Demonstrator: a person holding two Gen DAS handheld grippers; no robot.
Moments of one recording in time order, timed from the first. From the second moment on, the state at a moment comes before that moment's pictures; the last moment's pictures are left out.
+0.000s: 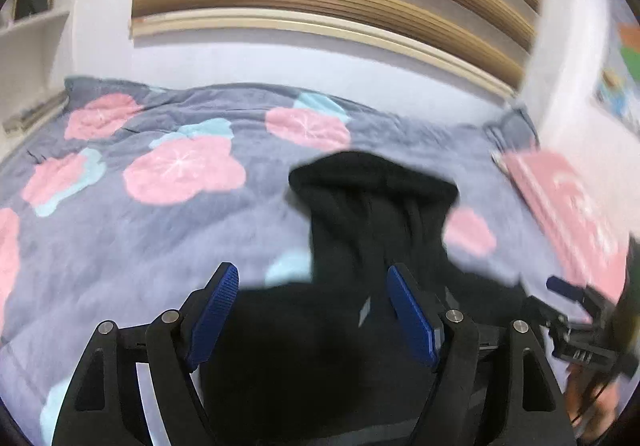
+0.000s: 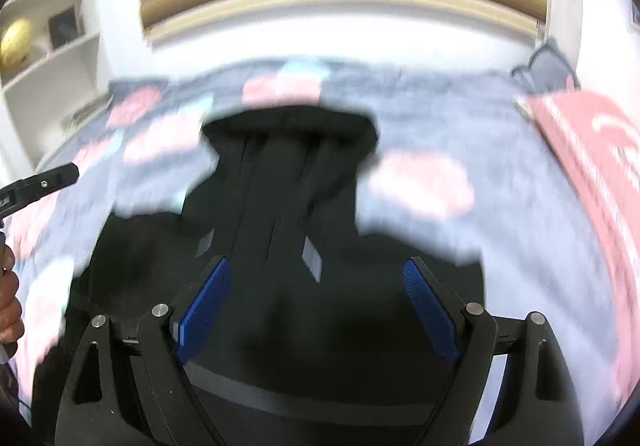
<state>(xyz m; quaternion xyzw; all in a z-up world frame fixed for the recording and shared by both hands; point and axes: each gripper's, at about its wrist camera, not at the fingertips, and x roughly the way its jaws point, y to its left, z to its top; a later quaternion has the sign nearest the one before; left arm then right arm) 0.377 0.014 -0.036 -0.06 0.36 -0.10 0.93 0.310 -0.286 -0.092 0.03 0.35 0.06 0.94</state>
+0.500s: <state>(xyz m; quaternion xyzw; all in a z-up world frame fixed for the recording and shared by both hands) 0.590 -0.018 -0.147 -0.06 0.45 -0.02 0.89 0.517 -0.319 -0.165 0.11 0.40 0.00 0.91</state>
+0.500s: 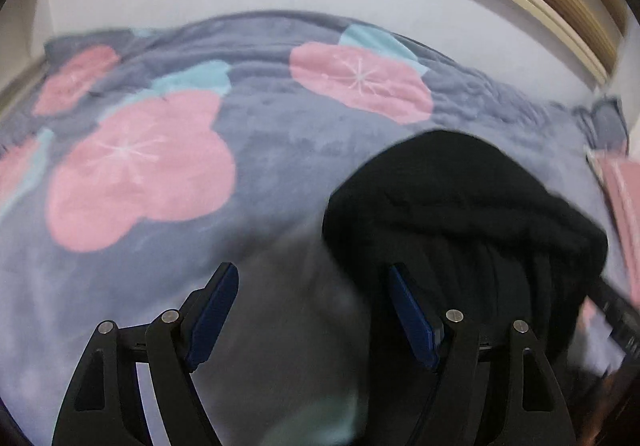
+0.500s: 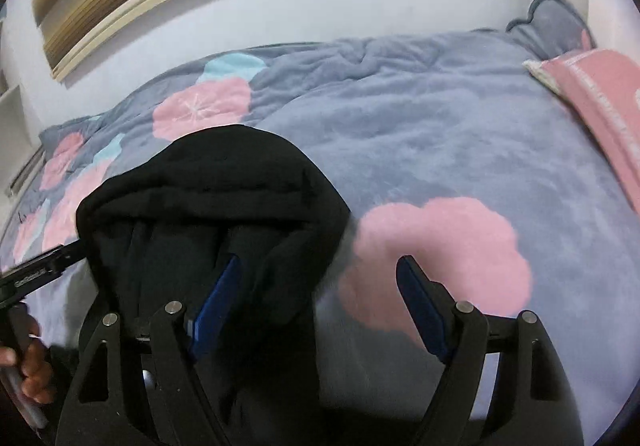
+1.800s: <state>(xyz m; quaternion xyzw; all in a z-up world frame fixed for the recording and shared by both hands) 0.539 -0.006 -0.066 -0.08 0.36 -0.13 0.92 0.502 -0.369 -0.149 0.17 0.40 0.07 0.90</state>
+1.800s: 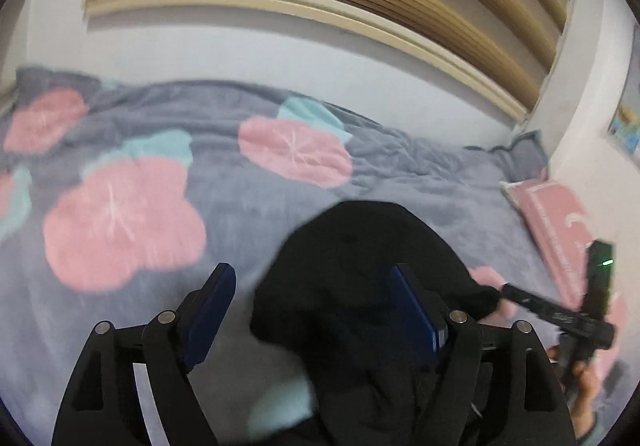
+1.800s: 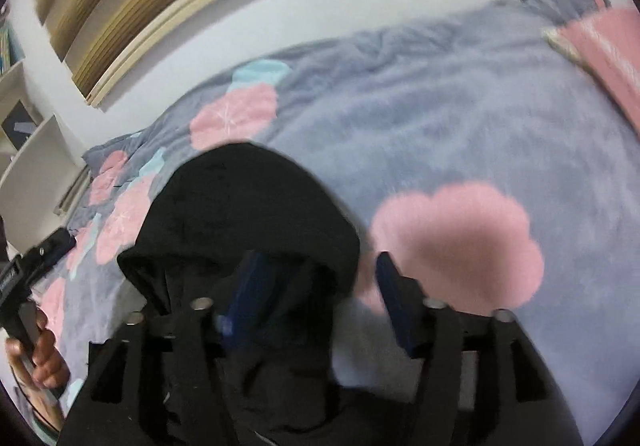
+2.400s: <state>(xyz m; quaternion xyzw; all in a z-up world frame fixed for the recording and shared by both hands) 0.619 -0.011 -0.194 -0.15 0.45 -0.19 0.86 0.591 -0.348 -0.229 0.17 0.45 0.17 0.86</state>
